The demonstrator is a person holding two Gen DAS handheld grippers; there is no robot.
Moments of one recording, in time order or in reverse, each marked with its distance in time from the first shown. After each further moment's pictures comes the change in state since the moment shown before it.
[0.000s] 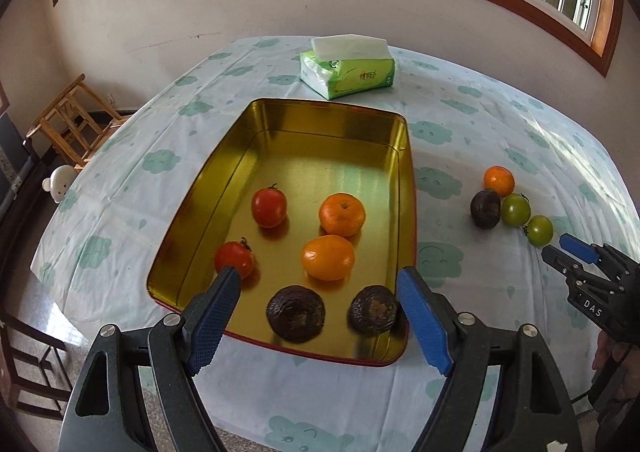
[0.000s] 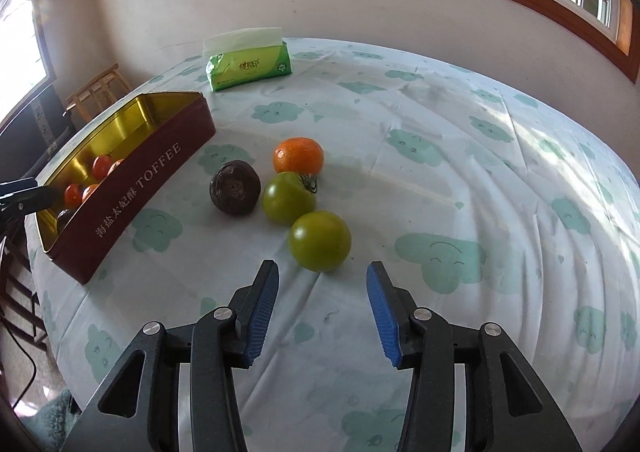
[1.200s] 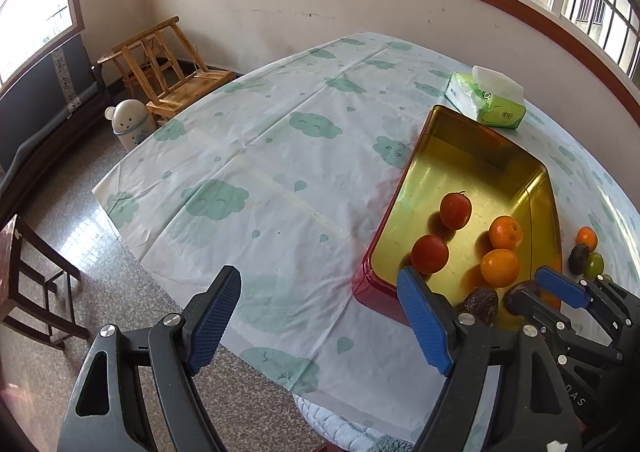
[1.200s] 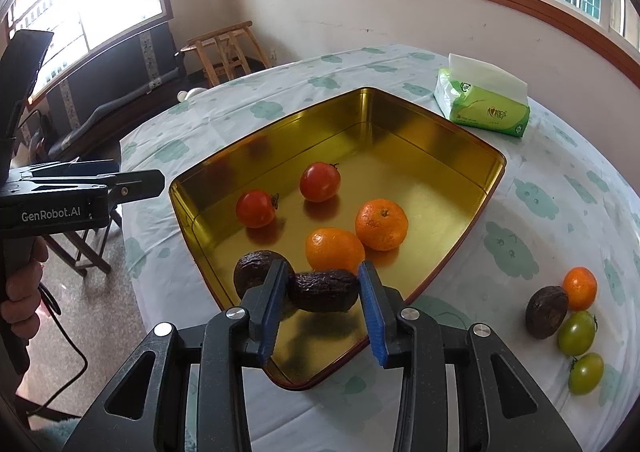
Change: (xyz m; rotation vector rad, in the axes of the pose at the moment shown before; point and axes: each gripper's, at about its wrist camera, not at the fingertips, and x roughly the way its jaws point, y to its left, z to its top) left arm -0.014 0.138 -0.032 -0.295 -0.008 0.163; right arm 0.015 0.218 0.037 -0.331 0.001 0.300
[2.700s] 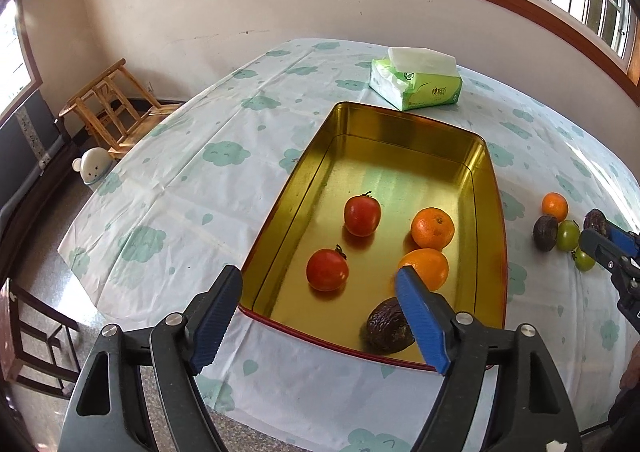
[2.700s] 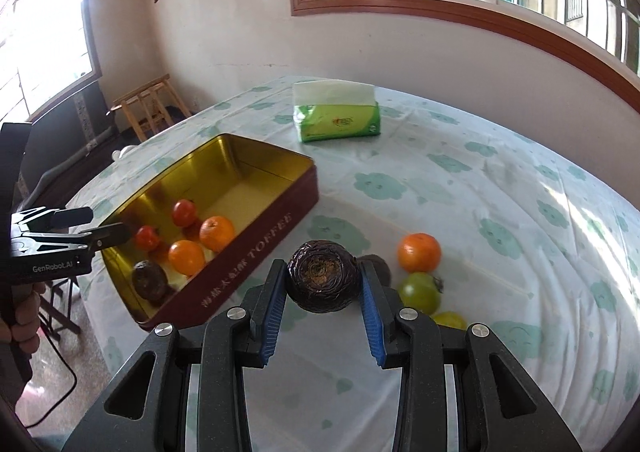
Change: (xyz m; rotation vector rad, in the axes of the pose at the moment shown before) left arm 0.002 -0.080 0.007 0.187 -0.024 -0.052; right arm -0.076 -0.092 -0.021 0.176 -0.117 -0.177
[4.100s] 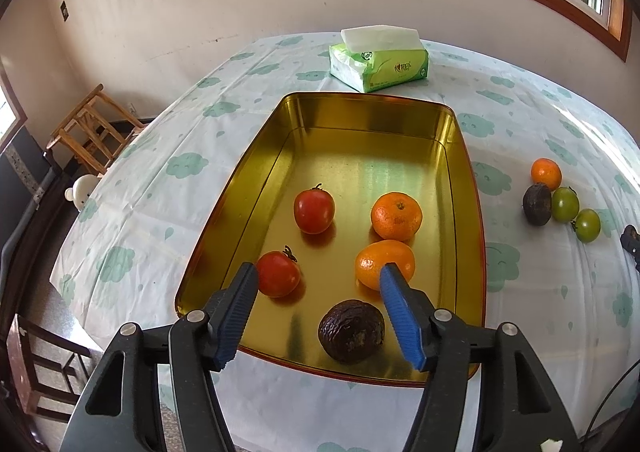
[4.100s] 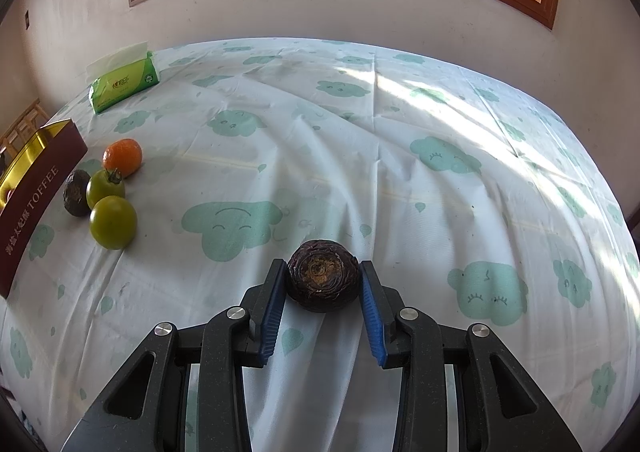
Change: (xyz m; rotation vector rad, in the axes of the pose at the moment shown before) left arm 0.017 -0.044 -0.003 0.137 0.012 -0.001; right arm -0.023 -0.197 -0.111 0.307 0.125 -0.399
